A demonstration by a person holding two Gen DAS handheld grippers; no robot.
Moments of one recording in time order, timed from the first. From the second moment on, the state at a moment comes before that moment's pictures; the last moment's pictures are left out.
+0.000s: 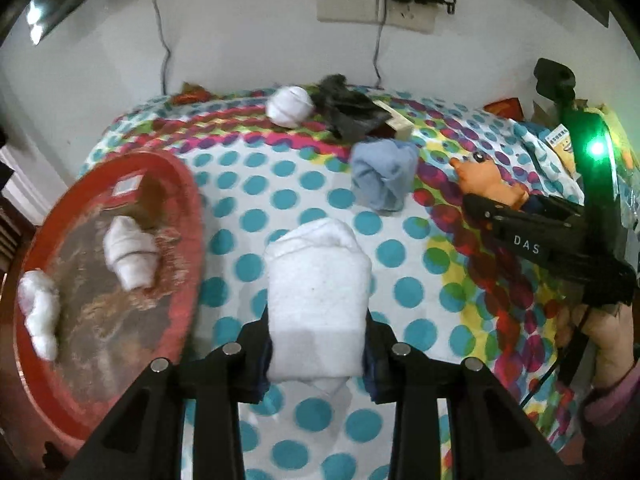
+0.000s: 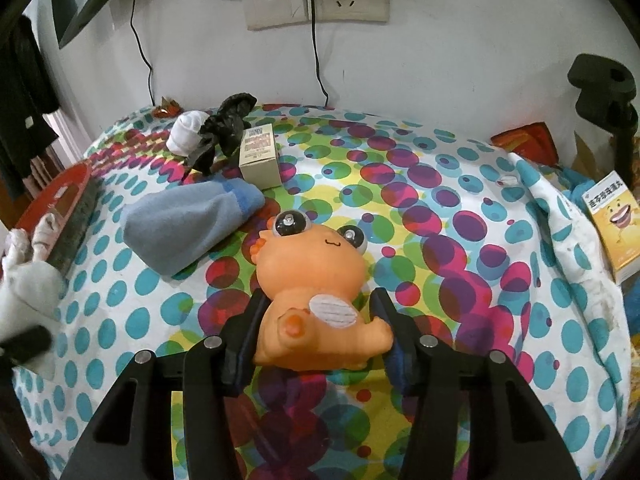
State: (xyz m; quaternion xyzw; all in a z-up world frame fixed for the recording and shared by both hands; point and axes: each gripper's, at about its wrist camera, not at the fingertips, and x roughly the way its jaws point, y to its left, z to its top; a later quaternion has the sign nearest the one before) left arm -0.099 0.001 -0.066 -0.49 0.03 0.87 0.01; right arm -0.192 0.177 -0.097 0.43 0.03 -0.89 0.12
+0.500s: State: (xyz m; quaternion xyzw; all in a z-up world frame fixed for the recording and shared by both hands) left arm -0.064 -0.067 -0.036 -0.47 -0.02 0.88 -0.05; right arm -0.191 0.171 -0.099 0.44 0.06 -0.89 0.11
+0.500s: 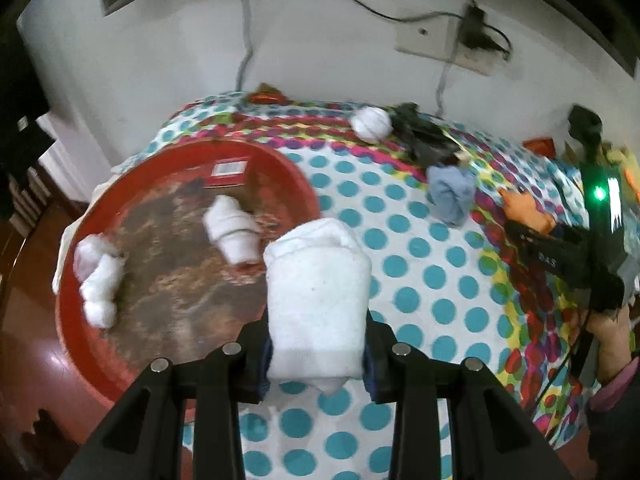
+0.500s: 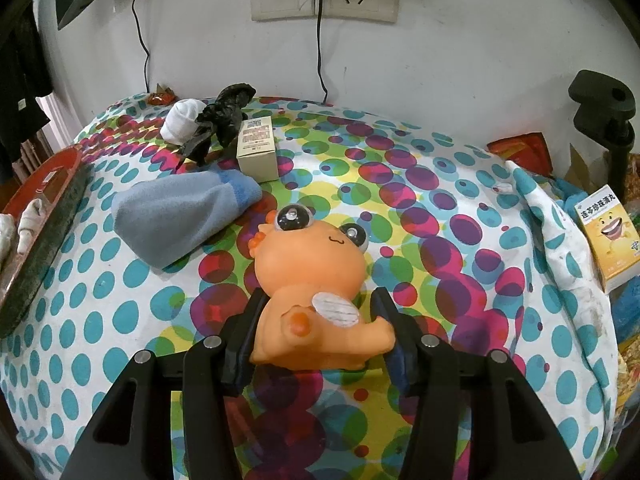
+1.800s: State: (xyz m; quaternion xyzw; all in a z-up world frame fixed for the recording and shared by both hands) left arm -0.045 -0.235 -0.087 -0.51 -0.09 0.83 -0.22; right arm -0.193 0.175 -0.100 0.44 0.06 -0.89 0.10
